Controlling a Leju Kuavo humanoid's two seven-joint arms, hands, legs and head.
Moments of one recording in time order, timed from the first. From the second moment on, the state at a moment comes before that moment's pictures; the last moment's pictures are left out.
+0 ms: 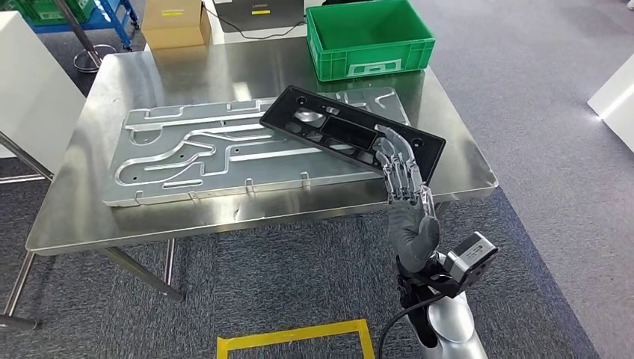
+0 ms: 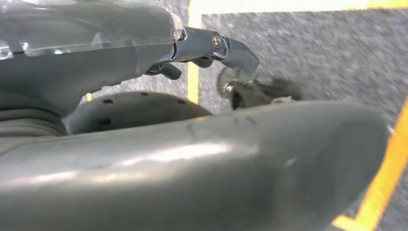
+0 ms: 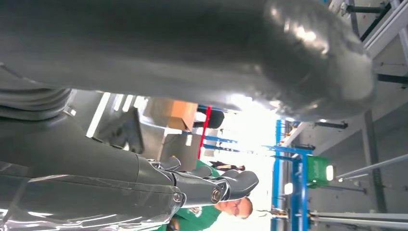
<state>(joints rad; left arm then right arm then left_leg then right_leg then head) -0.11 -0.09 -1.12 -0.14 1.56 0.26 -0.14 -0.16 0.08 0.33 -1.70 0.11 -0.01 -0.45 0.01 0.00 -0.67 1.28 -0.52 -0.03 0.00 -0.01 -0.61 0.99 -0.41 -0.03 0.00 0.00</state>
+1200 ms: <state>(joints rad) -0.11 -0.07 -1.12 -0.14 1.56 0.27 -0.13 -0.14 0.08 0.03 -1.13 0.12 -0.16 -0.45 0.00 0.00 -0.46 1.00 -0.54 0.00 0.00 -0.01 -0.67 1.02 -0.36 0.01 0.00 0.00</state>
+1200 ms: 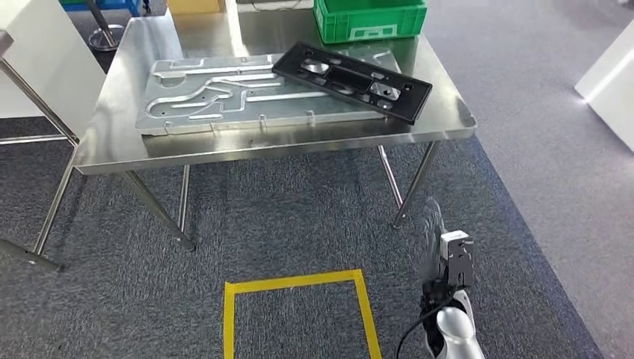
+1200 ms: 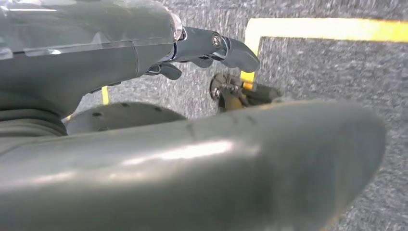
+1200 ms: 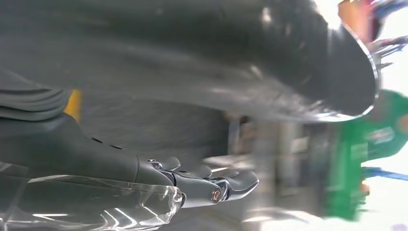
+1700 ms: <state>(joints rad) -0.12 -0.06 -1.16 -0.14 1.54 0.26 -0.11 -0.18 0.01 -0.27 -0.46 0.08 -0.19 -0.38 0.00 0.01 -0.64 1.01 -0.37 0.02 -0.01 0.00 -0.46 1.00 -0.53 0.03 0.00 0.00</state>
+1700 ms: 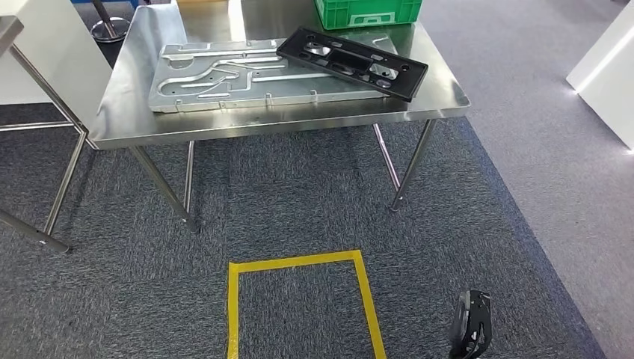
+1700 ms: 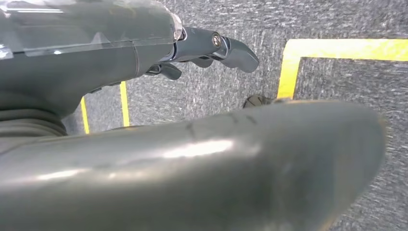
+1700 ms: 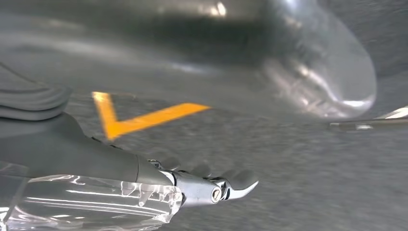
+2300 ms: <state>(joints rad) -0.12 -0.04 -1.19 -0.14 1.53 0.25 -0.07 -0.11 -0.01 -0.40 -0.25 0.08 -0.21 -0.12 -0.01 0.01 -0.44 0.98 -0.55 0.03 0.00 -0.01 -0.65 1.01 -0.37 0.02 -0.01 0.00</state>
